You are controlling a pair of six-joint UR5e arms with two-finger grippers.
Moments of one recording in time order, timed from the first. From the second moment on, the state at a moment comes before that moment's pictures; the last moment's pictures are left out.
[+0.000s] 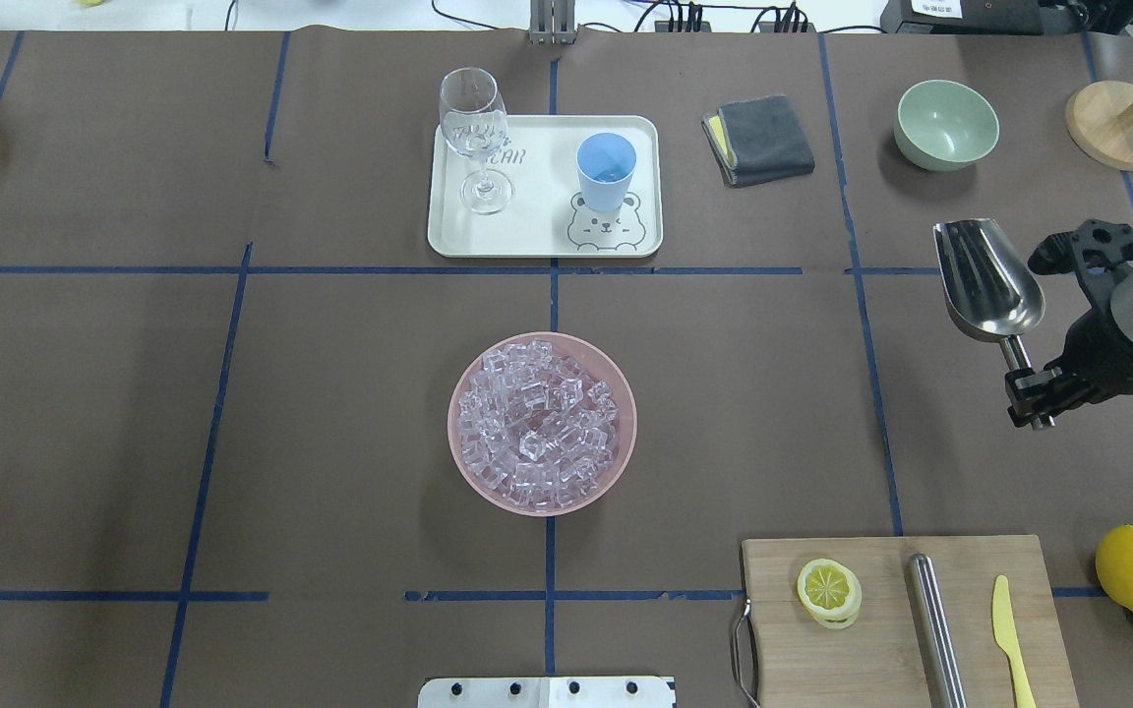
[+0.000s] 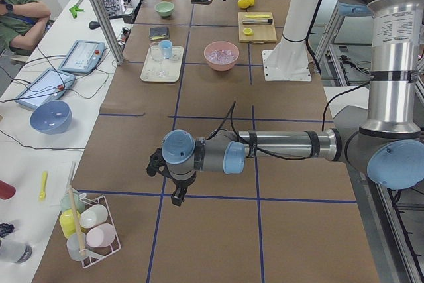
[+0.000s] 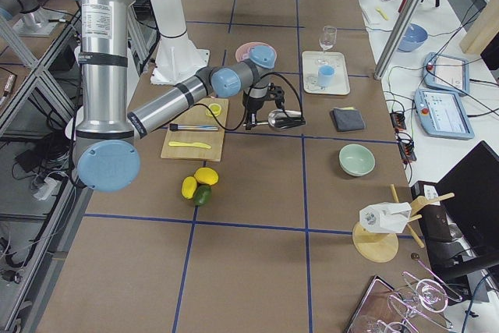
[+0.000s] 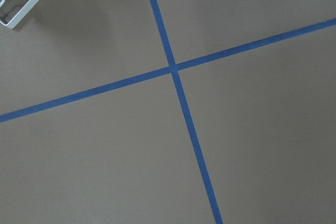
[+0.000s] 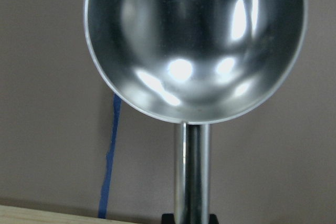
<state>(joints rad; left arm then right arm) -1.59 -1.52 -1.60 -1.65 -2.41 0.26 0.87 -1.66 2.12 -1.59 2.21 0.68</state>
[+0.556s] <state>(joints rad) -1.59 -1.53 -1.60 -1.65 -2.41 0.26 0.68 -1.73 2.03 -1.28 2.18 1.00</state>
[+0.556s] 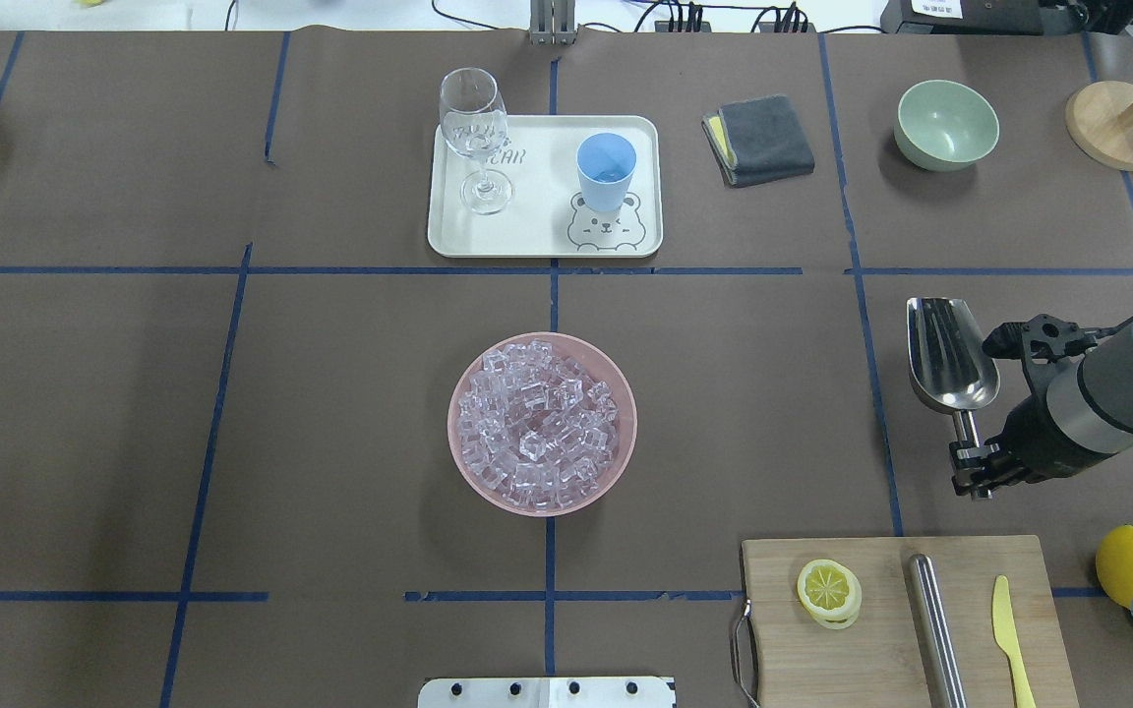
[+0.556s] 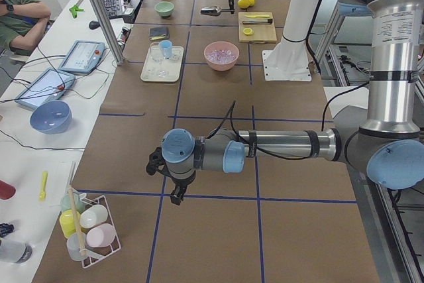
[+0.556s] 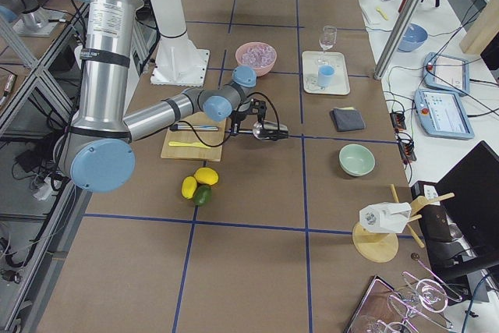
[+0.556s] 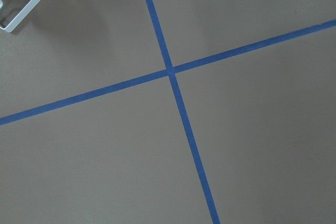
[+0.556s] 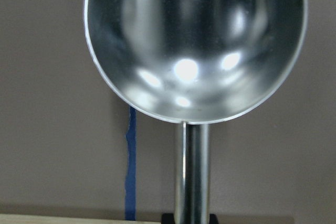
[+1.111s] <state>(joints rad) -1.59 -1.52 -1.60 -1.66 -2.41 0.27 0.63 -1.73 2.00 -1.27 2.18 1.01</state>
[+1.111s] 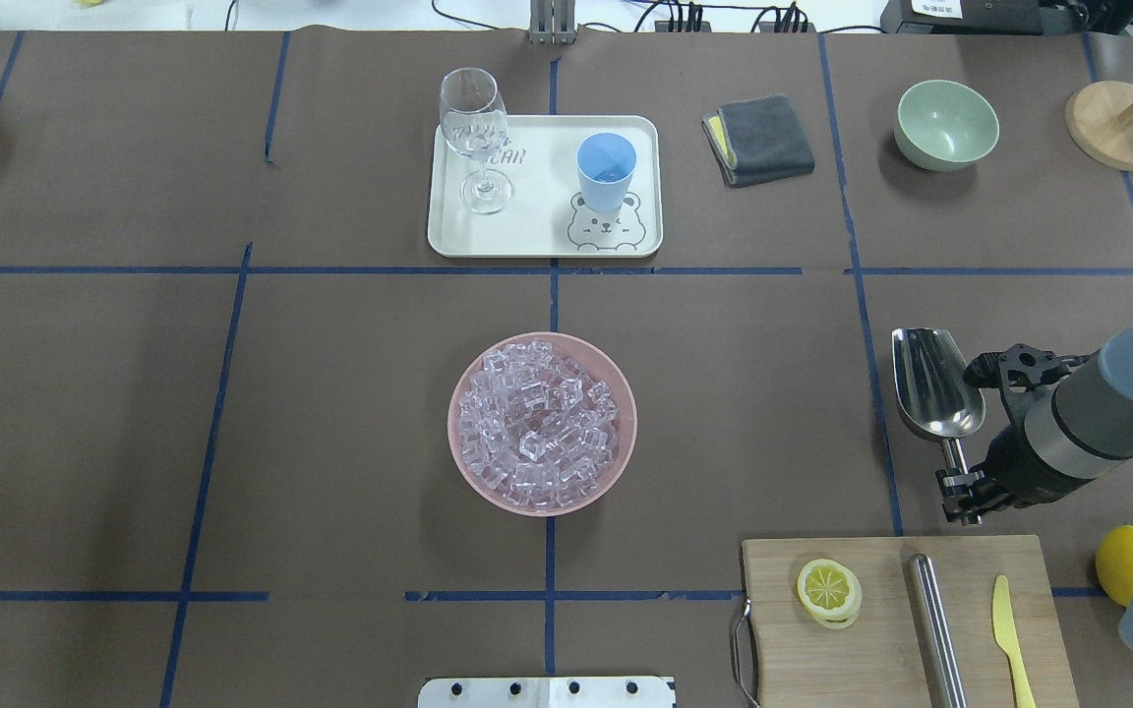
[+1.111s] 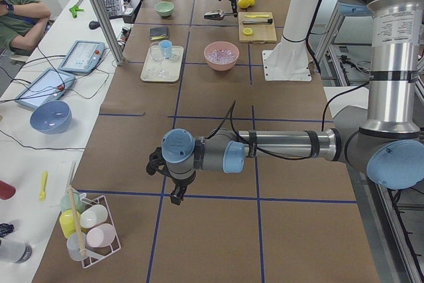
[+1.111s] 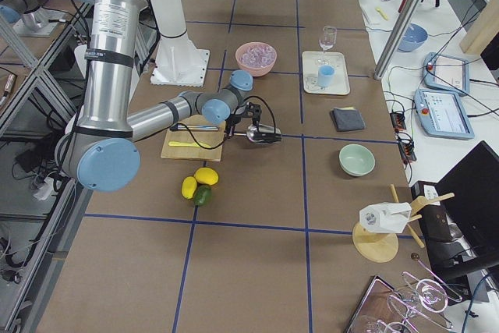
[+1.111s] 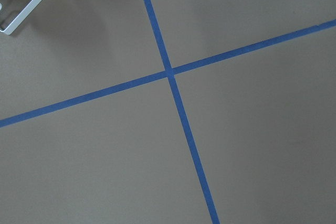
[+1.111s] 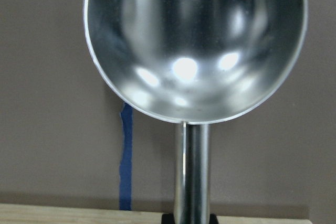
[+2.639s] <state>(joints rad) -1.59 -1.52 -1.60 -1.66 -2.41 0.27 0.88 -1.72 2.01 -1.29 2.18 0.73</state>
